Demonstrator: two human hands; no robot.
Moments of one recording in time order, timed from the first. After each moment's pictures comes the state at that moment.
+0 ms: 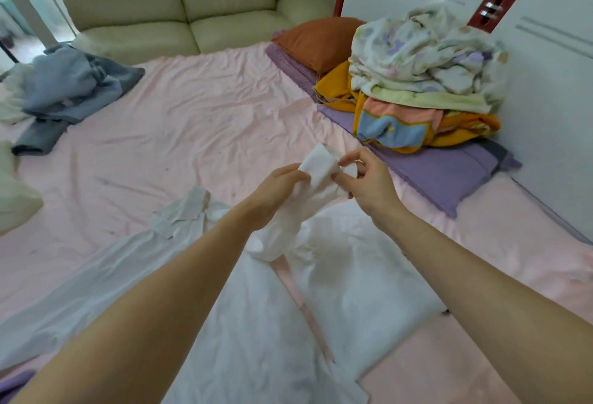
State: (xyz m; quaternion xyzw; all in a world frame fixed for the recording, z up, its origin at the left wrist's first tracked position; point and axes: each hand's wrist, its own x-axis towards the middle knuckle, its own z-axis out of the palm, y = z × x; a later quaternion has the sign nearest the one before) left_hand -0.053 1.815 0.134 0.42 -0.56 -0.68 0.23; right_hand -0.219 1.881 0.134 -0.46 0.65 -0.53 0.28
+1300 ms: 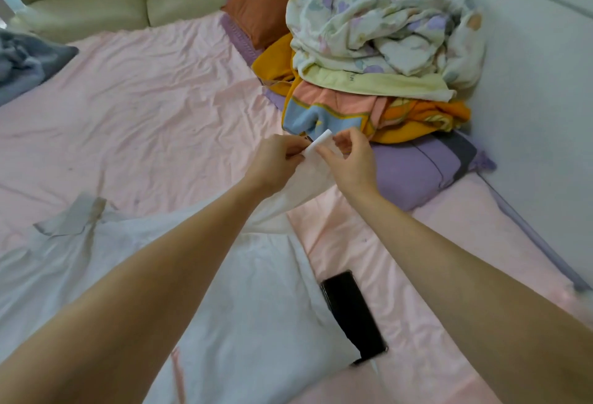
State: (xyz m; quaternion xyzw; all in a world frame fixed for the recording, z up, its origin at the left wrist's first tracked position) left_hand -0.356 1.766 0.084 0.43 -0.81 -0.32 0.25; right_hand -0.499 1.814 0.053 -0.46 0.71 -0.50 0.19
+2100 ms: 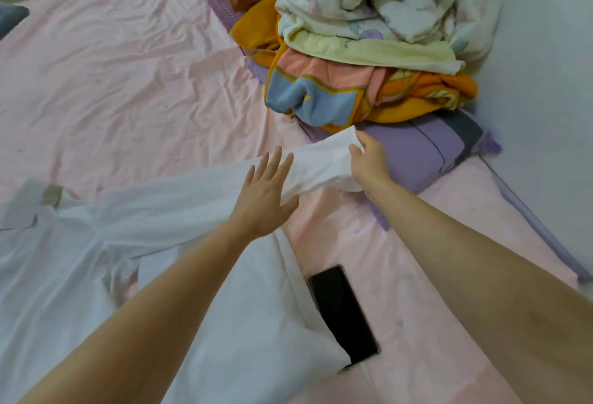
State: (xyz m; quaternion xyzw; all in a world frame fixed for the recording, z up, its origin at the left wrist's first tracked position) left_hand -0.353 1.781 -0.023 0.44 -0.88 -0.19 0.05; right_hand -0.573 1.780 -0.036 -0.38 0.79 -0.40 0.27
